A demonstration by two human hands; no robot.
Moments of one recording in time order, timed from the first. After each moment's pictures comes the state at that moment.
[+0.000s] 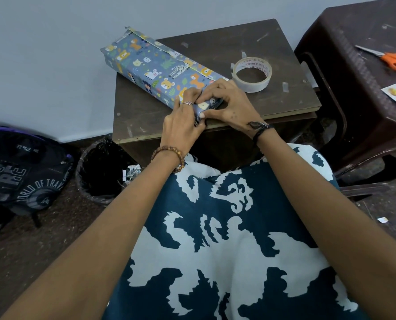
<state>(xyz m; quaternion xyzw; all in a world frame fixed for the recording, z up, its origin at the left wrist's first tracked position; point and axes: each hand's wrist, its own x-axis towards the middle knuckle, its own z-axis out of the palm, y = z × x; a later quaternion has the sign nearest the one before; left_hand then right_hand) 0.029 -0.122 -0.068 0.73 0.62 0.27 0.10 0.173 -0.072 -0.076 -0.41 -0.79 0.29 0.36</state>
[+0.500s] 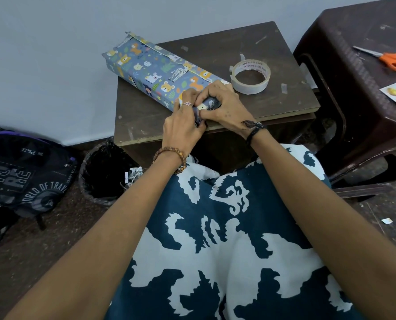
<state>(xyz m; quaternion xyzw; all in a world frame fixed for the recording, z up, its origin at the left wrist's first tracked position) 0.032 -0.122 -0.064 0.72 0.65 0.24 0.10 0.160 -0.075 -0.070 -0.46 -0.73 0.35 0.35</state>
